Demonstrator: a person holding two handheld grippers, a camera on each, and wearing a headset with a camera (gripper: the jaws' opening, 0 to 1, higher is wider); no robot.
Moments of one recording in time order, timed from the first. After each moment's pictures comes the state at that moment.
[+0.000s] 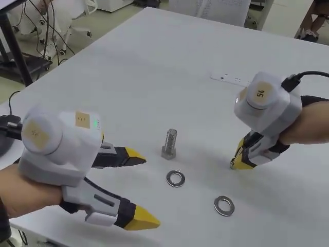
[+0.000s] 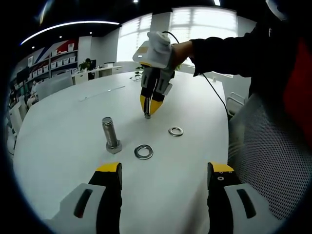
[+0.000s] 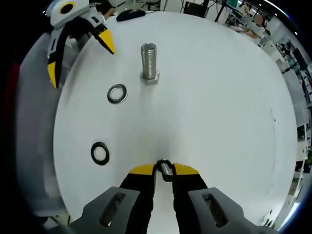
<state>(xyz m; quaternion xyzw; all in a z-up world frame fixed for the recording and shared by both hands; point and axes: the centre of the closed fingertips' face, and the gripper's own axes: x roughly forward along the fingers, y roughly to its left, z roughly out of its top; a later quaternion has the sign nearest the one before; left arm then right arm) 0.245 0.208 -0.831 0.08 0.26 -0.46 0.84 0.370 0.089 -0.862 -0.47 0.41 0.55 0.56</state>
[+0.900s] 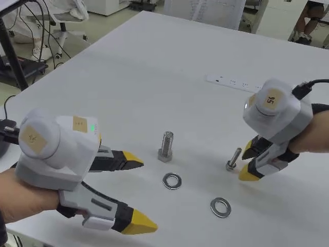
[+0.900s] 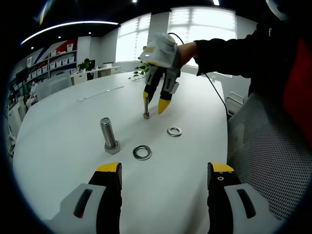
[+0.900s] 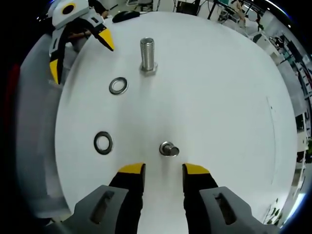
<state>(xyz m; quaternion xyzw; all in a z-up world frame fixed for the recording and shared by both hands) 0.243 0.206 -0.831 0.08 0.26 -0.47 0.84 0.365 0.066 -0.860 -0.45 0.42 0.53 0.58</state>
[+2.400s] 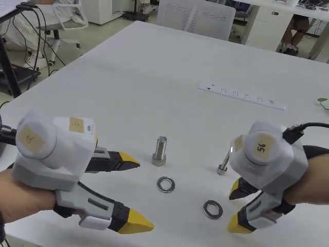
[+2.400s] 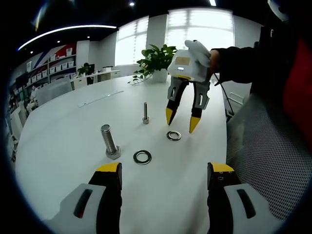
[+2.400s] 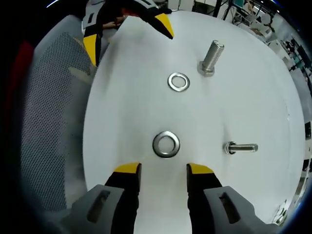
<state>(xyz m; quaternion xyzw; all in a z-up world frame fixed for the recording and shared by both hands) 0.241 0.205 -0.821 0.08 0.24 -0.47 0.85 0.275 0.071 -0.872 -0.45 0.42 0.57 0.54</state>
